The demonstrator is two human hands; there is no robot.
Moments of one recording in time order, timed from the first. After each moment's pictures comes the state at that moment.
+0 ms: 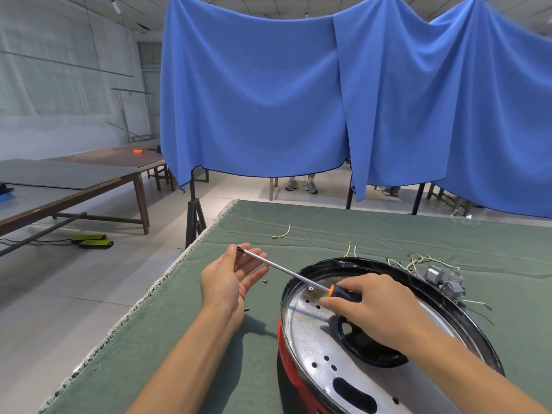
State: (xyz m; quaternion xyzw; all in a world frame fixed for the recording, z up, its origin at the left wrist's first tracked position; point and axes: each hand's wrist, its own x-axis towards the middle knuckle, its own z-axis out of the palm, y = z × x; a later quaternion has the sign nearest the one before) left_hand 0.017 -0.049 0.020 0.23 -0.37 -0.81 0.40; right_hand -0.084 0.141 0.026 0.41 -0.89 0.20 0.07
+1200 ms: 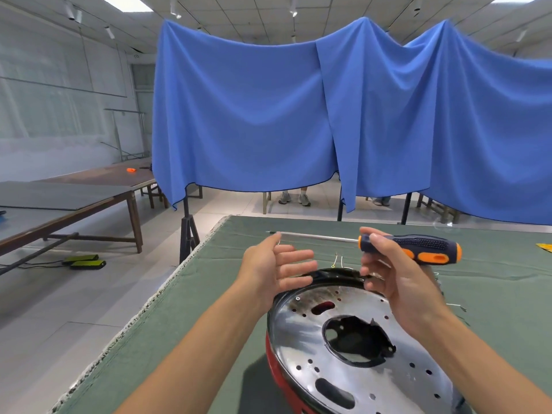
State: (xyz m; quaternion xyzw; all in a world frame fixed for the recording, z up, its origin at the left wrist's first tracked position) left_hand 0.000 -0.002 0.078 0.20 -0.52 -0.81 0.17; right_hand -0.088 0.165 0.066 0.24 -0.54 0.80 -0.11
